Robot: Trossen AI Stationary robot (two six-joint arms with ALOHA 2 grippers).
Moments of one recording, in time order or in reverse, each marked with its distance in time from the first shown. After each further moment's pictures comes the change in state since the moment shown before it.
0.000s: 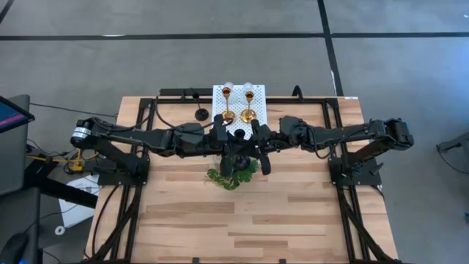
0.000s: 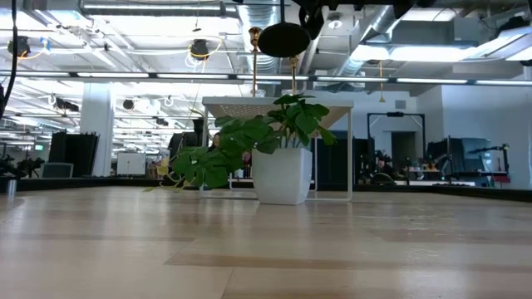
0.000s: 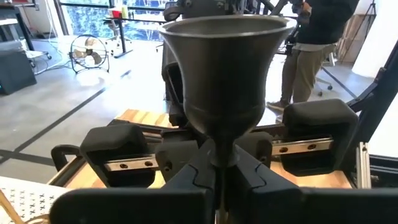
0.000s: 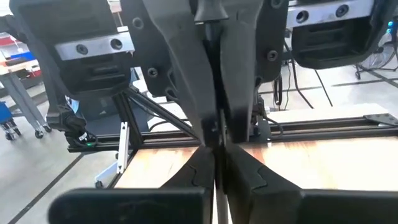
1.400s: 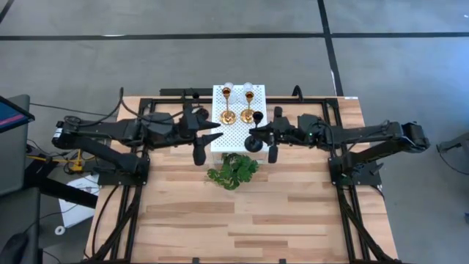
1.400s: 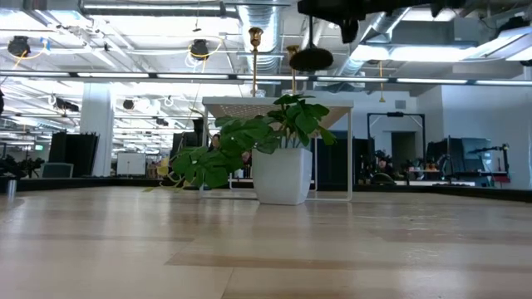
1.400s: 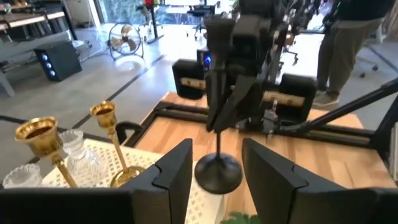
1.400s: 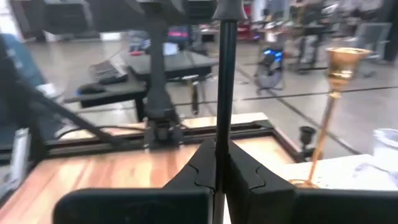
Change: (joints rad) left arm -0.001 -0.264 -0.003 -0.359 -0.123 0.009; right arm -0.028 -0.206 -0.142 -0.047 0.321 -0.149
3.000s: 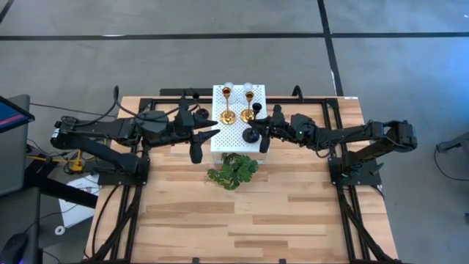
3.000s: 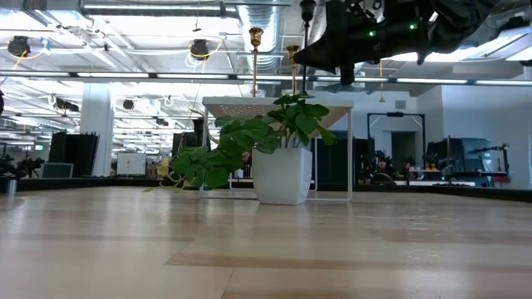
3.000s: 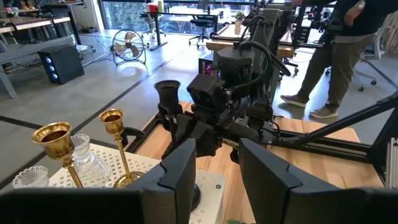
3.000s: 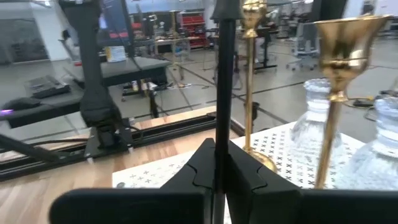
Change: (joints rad) left arm -0.001 -0.032 0.002 0.005 -0.015 -0.020; right arm -0.136 0.155 -0.178 0.365 0.073 0.068
